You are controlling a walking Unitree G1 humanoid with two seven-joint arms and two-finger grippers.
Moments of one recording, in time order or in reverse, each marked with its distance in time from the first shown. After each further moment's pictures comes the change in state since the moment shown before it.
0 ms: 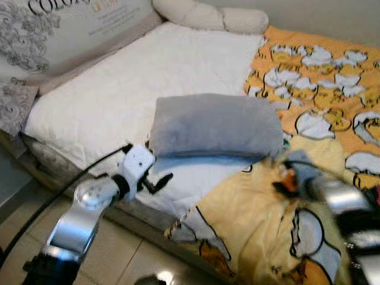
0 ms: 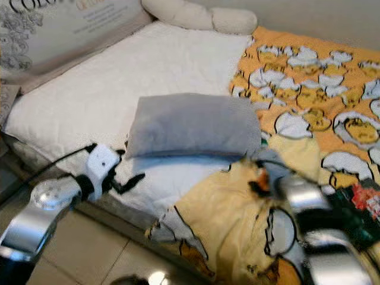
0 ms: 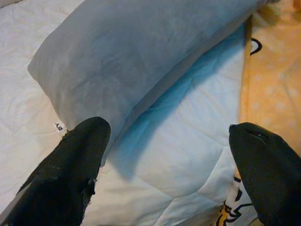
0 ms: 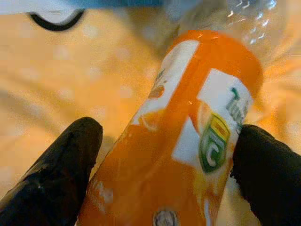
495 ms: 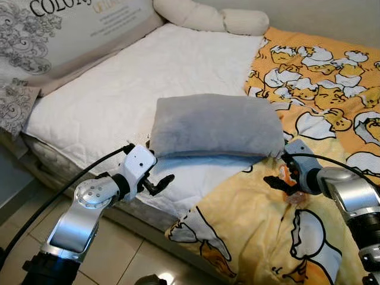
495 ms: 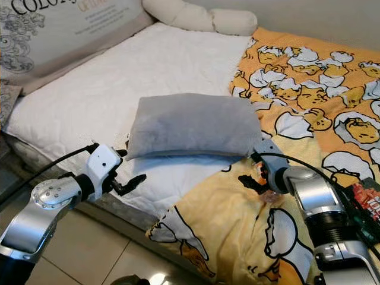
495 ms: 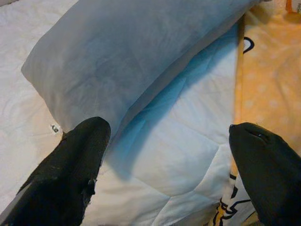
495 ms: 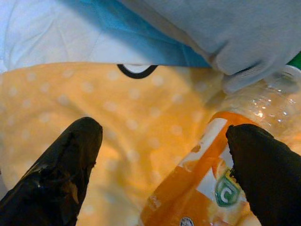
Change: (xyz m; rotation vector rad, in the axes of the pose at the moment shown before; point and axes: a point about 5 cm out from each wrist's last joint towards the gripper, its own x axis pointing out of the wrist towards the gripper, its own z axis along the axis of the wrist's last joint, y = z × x) left arm 0.001 -0.001 -0.001 0.003 0.003 -0.025; right arm -0.017 0.016 0.025 -0.049 -0.100 0.145
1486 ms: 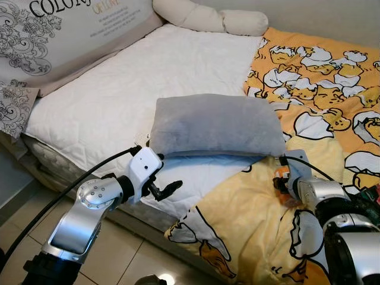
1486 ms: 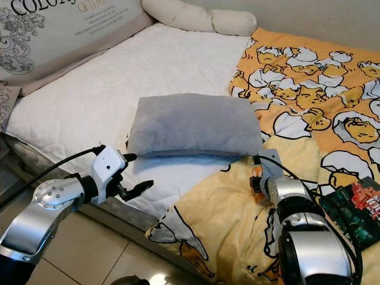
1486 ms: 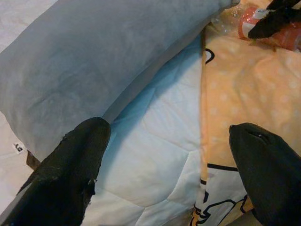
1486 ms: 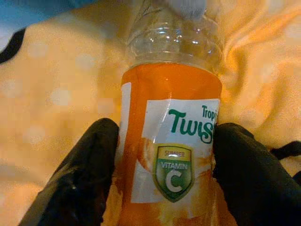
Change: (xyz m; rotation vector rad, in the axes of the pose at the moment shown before) left arm 0.001 -0.011 0.008 -0.006 -0.034 -0.119; right arm 0.044 -0.001 -0.026 0.331 0.146 -0.365
